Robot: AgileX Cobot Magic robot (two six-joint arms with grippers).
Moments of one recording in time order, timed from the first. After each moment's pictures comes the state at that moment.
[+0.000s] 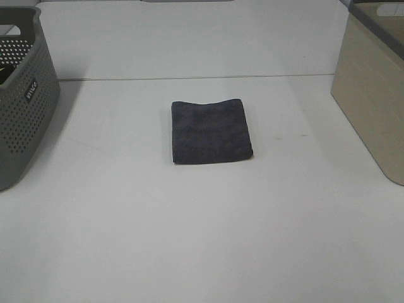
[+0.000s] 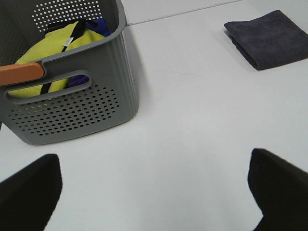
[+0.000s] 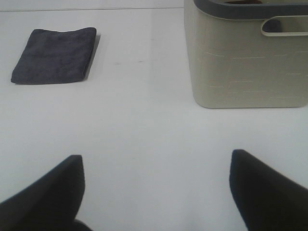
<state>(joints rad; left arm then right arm) -0.03 0.00 -0.51 -0.08 1.04 0.16 0.03 0.00 -0.50 0.03 1.06 0.00</state>
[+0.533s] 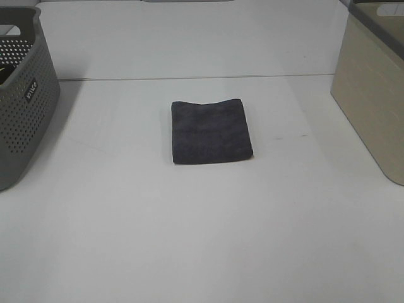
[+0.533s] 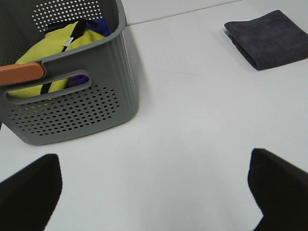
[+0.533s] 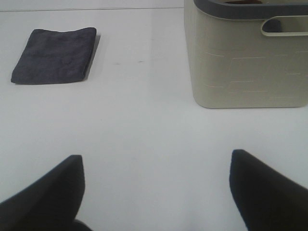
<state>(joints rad) -0.03 0.00 -0.51 -0.08 1.04 0.16 0.03 0.00 -0.50 0.03 1.06 0.00</state>
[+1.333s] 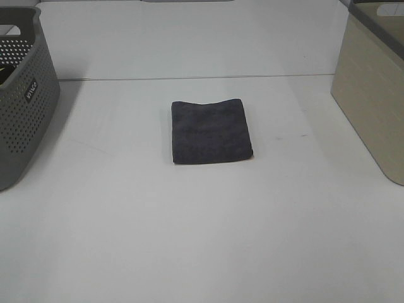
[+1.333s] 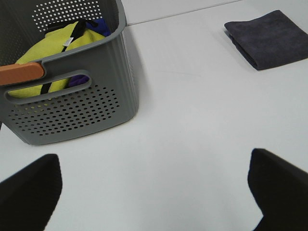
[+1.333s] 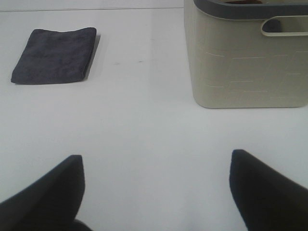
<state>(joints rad) -0.03 0.00 -0.51 -0.08 1.04 0.16 0.03 0.00 -0.50 0.03 1.06 0.00</state>
